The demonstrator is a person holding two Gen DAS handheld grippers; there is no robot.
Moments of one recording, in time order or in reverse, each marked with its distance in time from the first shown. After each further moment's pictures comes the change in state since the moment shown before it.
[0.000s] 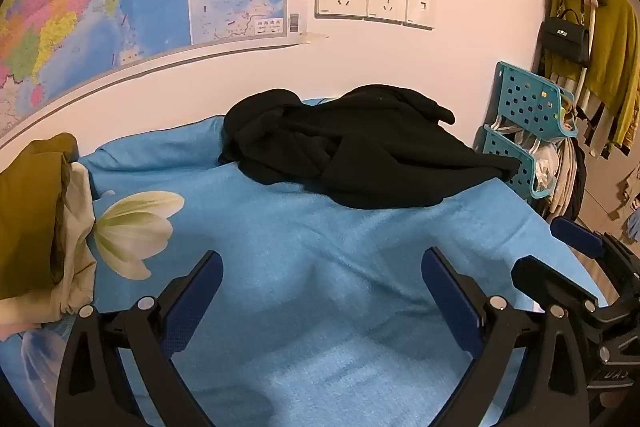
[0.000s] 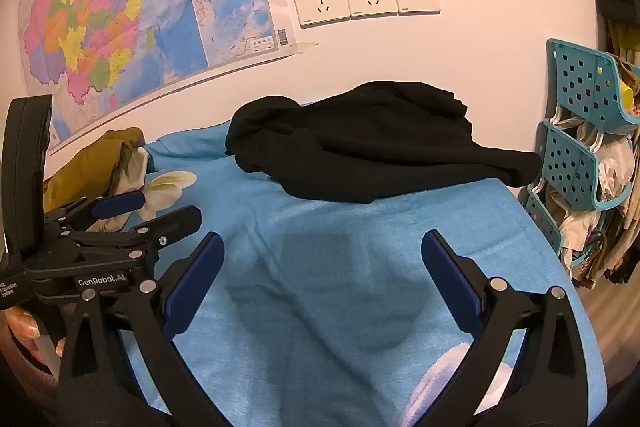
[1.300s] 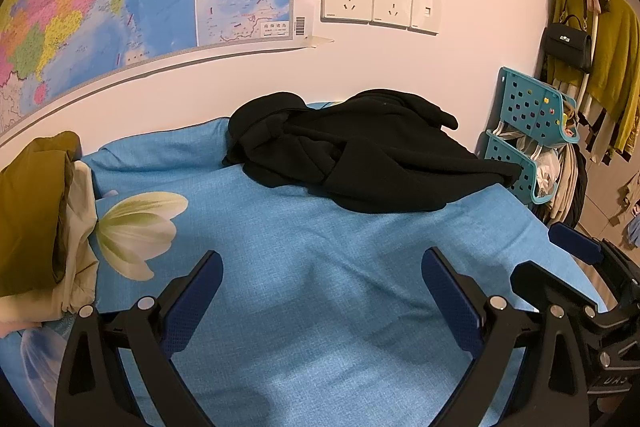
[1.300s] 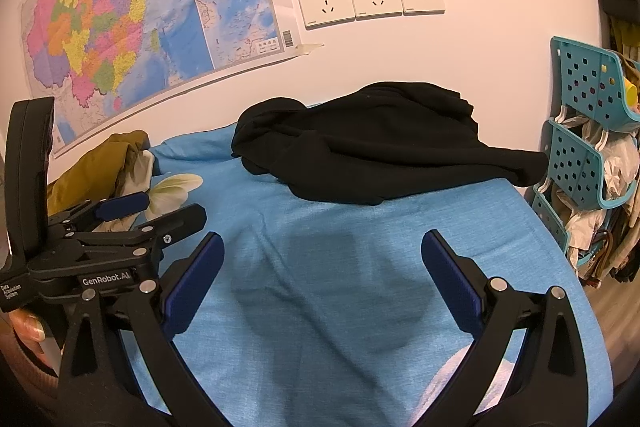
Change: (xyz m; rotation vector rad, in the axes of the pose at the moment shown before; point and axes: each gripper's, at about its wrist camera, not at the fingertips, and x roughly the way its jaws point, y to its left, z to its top) left arm -0.003 0.002 0.002 -0.005 -0.015 0.008; right arm 0.001 0.002 0.002 0.008 0.003 0.020
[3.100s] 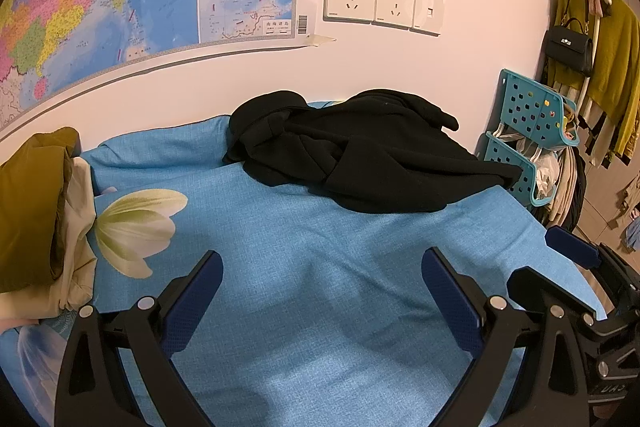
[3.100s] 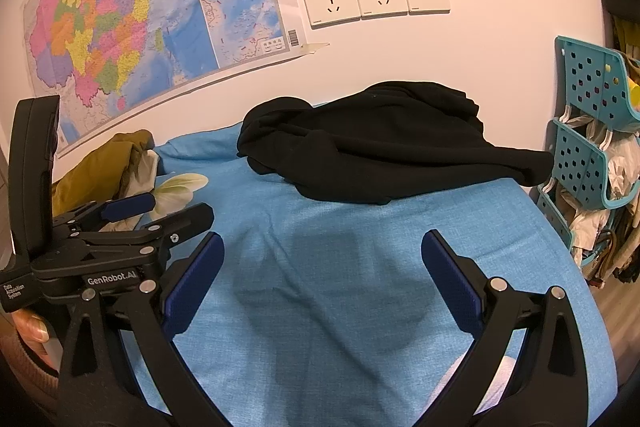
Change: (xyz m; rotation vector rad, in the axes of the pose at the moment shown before) left arm 0.001 0.002 -0.001 -0.010 0.001 -0.005; right arm 0.001 0.005 0.000 0.003 -0.001 0.016
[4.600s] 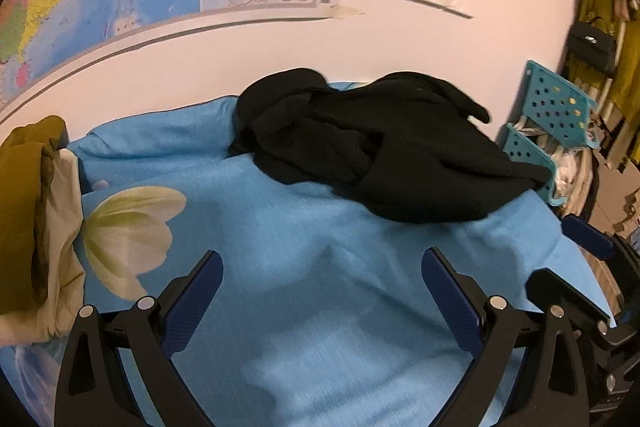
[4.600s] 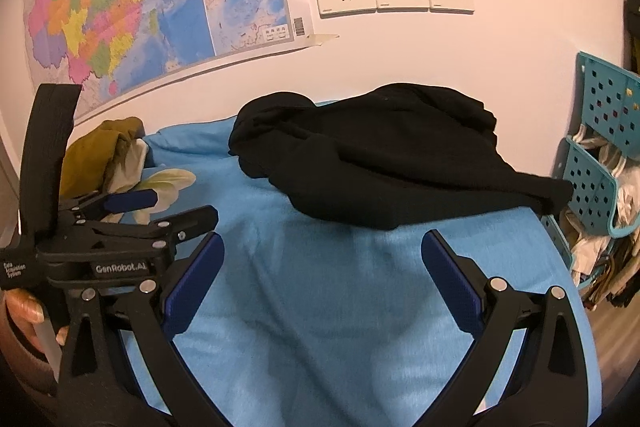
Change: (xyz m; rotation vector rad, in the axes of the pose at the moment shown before) left arm 0.055 0.029 0.021 -0.043 0.103 0.024; right arm 0.049 -0.001 0.027 -0.087 0.050 -0.003
